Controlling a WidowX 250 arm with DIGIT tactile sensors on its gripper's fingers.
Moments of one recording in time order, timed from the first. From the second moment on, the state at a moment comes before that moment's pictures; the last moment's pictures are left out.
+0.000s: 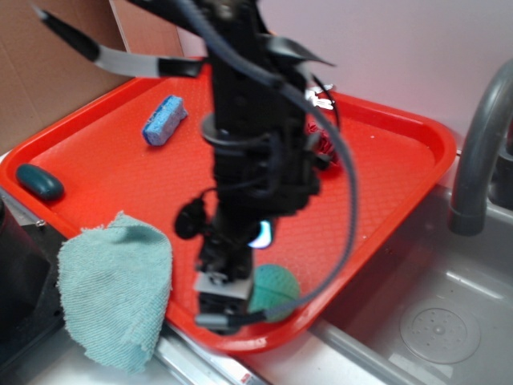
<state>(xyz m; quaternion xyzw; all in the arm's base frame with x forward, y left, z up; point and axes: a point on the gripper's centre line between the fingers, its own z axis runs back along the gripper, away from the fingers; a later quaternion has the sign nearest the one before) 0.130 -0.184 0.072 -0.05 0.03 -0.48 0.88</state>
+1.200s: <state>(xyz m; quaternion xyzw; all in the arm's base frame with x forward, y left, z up) 0.127 -0.186 0.071 -0.05 0.01 -0.45 0.89</state>
